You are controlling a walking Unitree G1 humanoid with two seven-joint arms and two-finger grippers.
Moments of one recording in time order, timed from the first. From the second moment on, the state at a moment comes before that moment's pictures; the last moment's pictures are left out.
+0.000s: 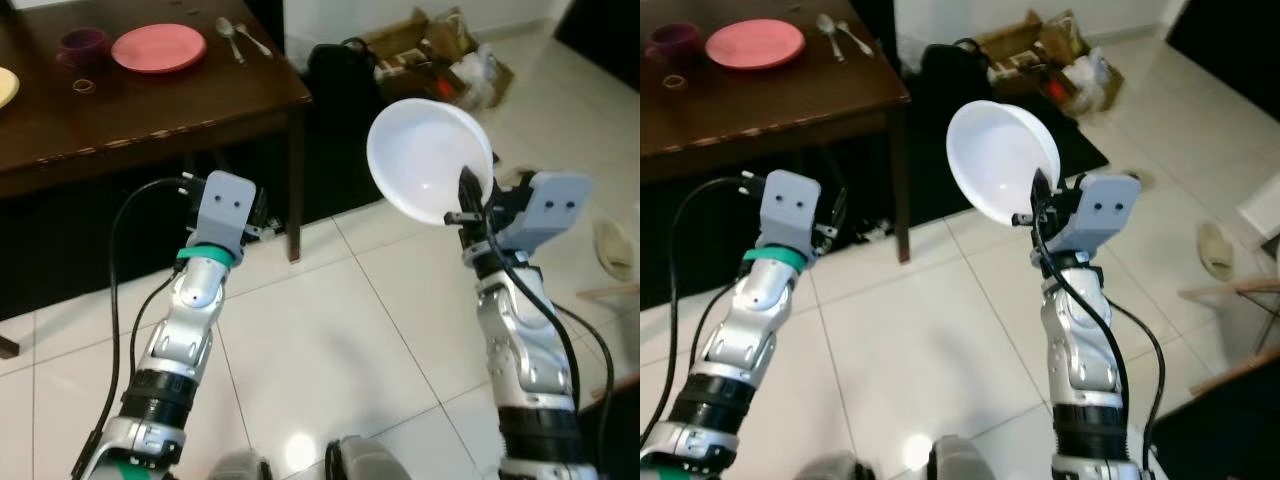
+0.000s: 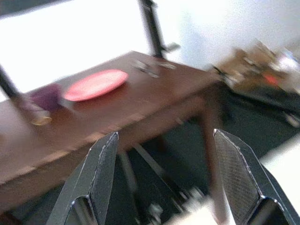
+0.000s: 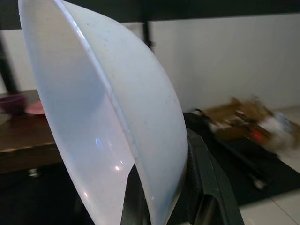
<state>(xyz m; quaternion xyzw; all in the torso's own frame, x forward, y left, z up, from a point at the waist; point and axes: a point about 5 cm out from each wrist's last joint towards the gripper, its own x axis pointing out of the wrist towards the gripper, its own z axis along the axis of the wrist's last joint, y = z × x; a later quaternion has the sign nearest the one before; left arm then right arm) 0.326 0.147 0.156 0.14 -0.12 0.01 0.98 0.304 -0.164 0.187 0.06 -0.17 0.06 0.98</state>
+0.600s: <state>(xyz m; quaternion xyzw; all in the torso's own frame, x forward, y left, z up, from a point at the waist) 0.324 0.158 0.203 0.14 -0.21 0.09 0.96 0.324 -0.148 0.218 0.12 -0.20 0.10 0.97</state>
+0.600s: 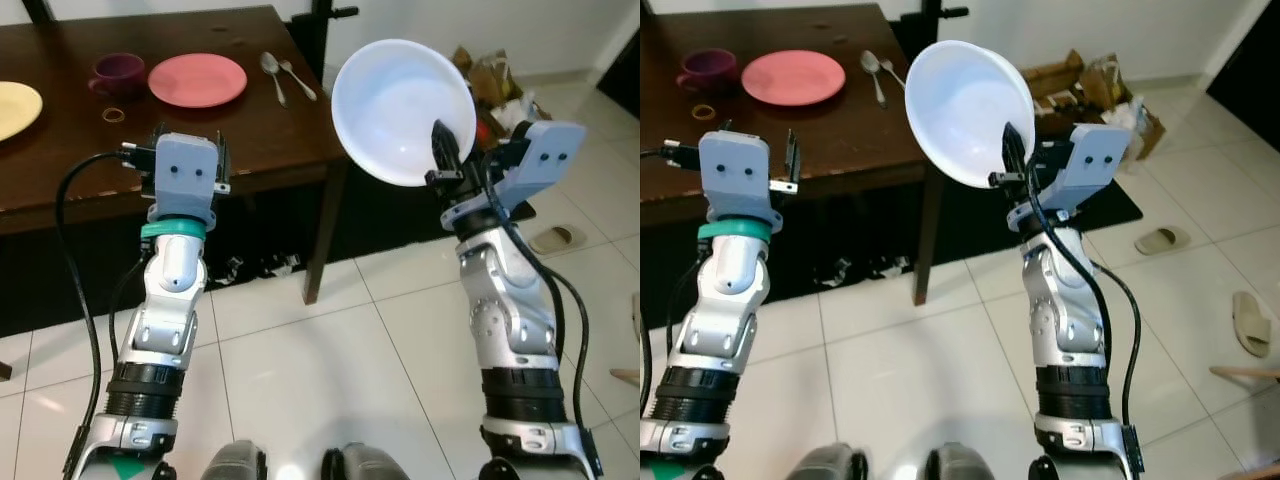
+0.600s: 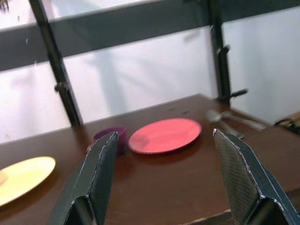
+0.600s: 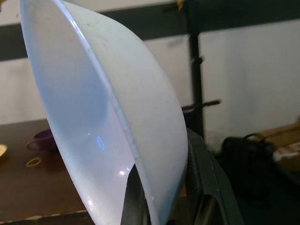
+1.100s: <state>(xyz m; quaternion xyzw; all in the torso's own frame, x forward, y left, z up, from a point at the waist) 0.326 0.150 0.207 0.13 -0.22 0.08 0.96 0.325 -0.161 0.205 0.15 -0.17 0.06 0.97</state>
